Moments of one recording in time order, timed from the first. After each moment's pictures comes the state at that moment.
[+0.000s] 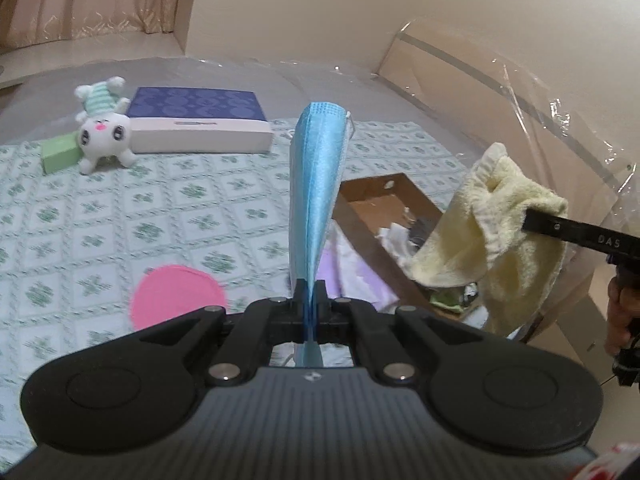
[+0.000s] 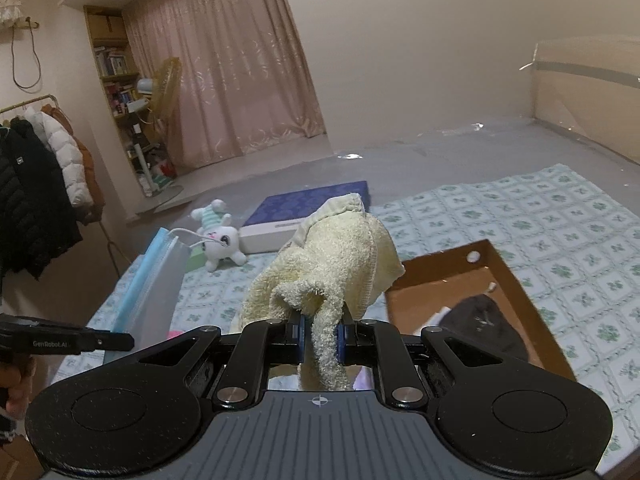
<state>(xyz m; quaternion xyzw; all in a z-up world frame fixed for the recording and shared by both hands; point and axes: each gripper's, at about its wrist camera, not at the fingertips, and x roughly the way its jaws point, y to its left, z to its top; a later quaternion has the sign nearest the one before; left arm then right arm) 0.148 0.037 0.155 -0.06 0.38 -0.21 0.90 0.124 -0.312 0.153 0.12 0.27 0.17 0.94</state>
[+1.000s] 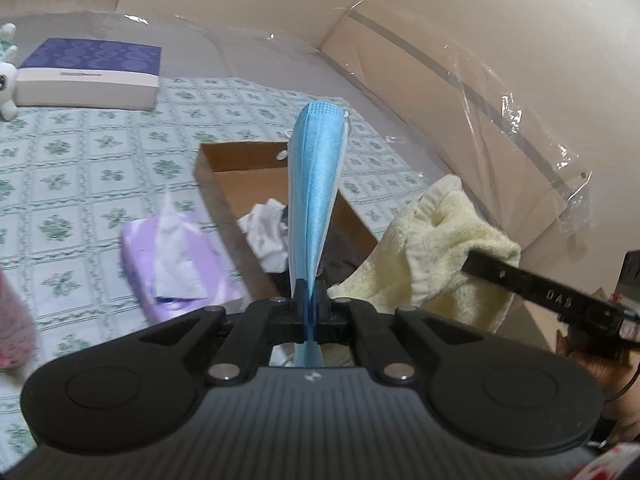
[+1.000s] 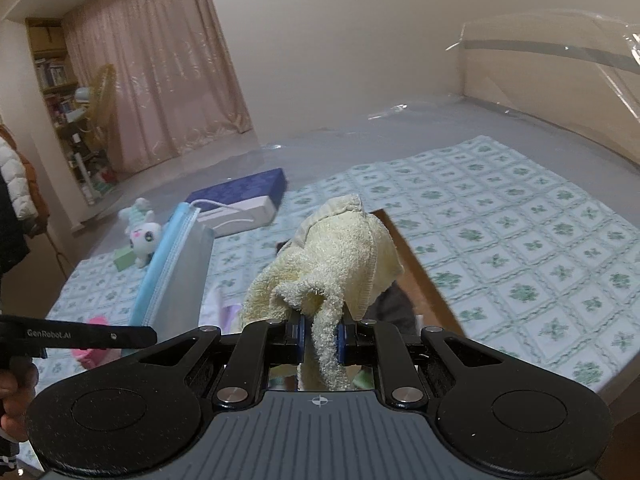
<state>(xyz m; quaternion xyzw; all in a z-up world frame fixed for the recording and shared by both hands) 0.169 -0.119 0.114 -0.13 0.41 -0.29 0.86 0.098 -0.414 0.123 0.13 0.29 0.08 0.94</state>
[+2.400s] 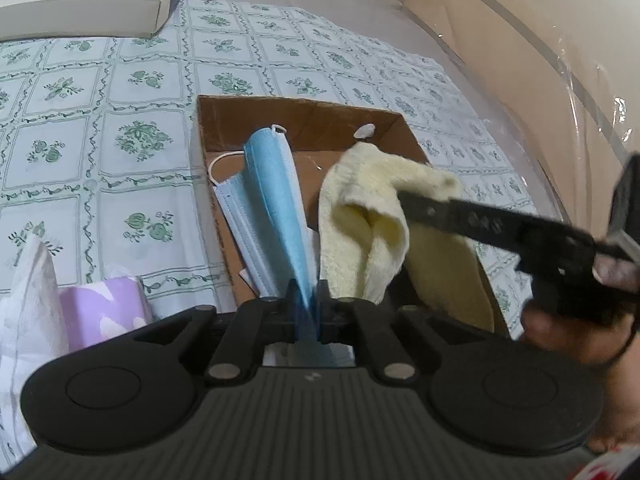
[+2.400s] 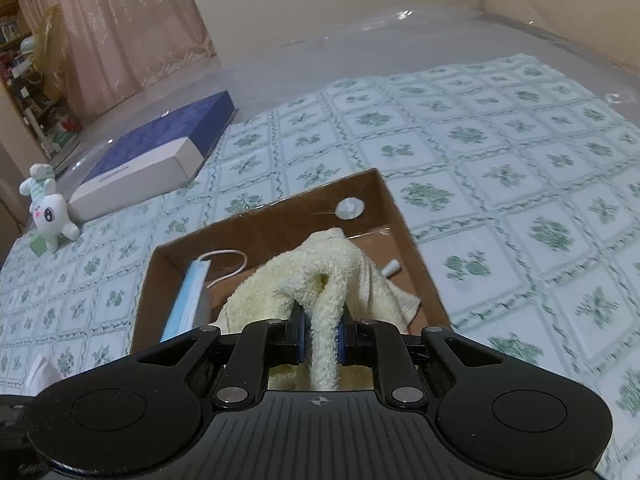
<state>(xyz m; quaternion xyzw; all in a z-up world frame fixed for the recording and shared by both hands) 0.367 -0.227 -0.024 -0.15 0.49 -0.19 0.84 0.391 -0.439 -0.025 0.13 0.41 0.09 0.90</state>
